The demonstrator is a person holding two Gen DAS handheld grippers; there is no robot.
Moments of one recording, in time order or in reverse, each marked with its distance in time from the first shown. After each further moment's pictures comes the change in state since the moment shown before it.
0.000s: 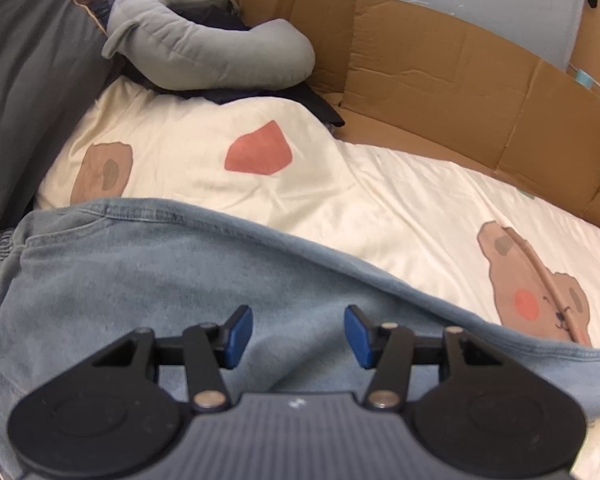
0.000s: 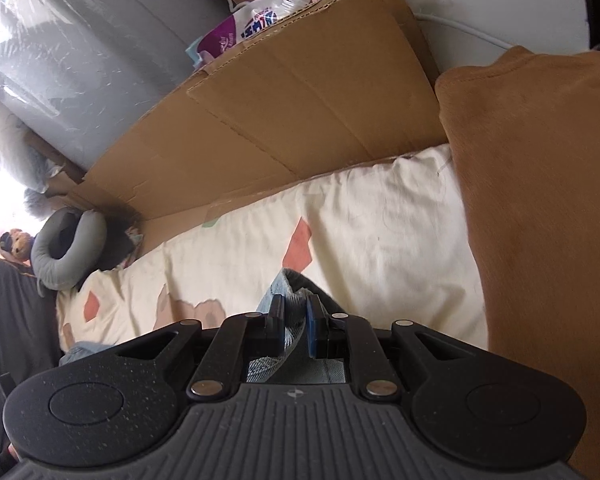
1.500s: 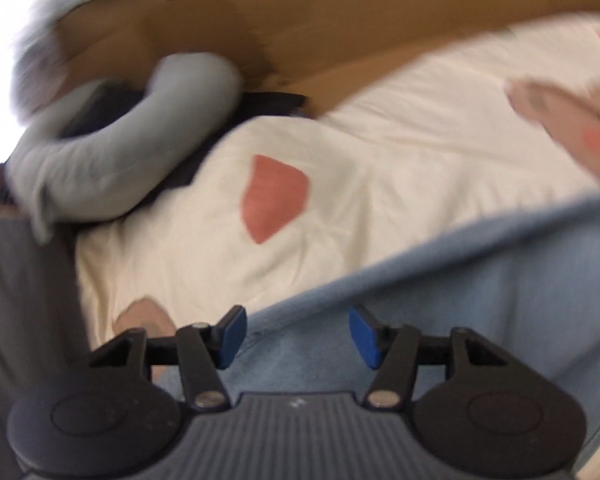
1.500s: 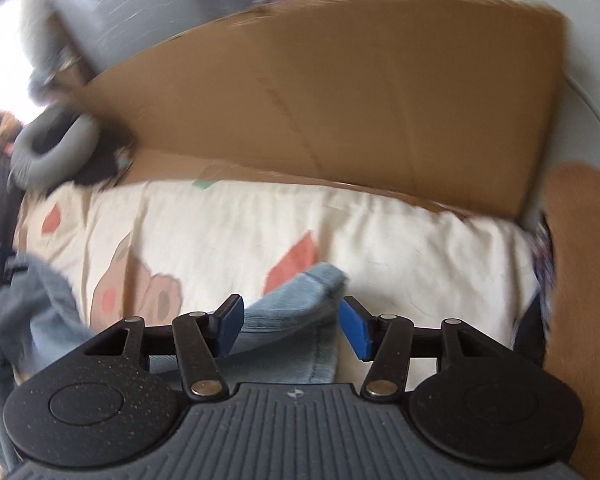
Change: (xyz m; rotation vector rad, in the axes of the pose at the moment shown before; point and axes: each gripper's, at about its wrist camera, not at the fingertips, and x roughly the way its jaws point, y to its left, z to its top) left arm 0.049 0.007 0.052 0.770 0.072 0.111; right arm 0.073 0.034 0.029 -0.423 0.124 -0.037
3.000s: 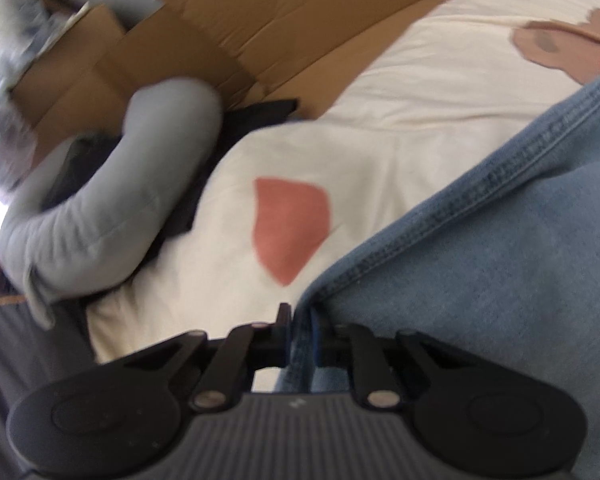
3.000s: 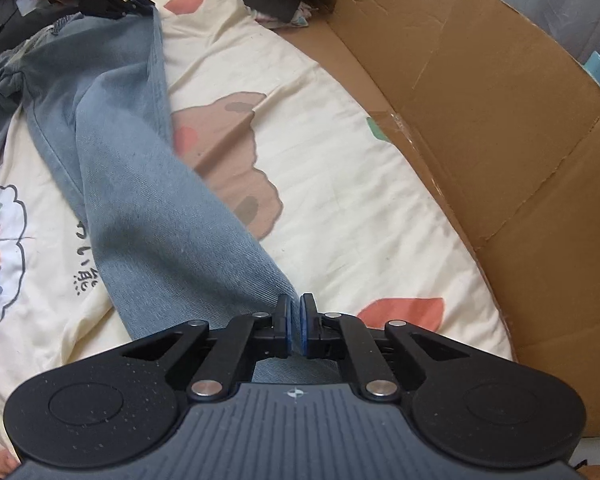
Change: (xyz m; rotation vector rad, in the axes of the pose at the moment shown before) left arm 0.039 0.007 0.018 0.169 -0.010 0.100; right arm 0.064 0.119 -0.001 -0.805 0.219 -0.007
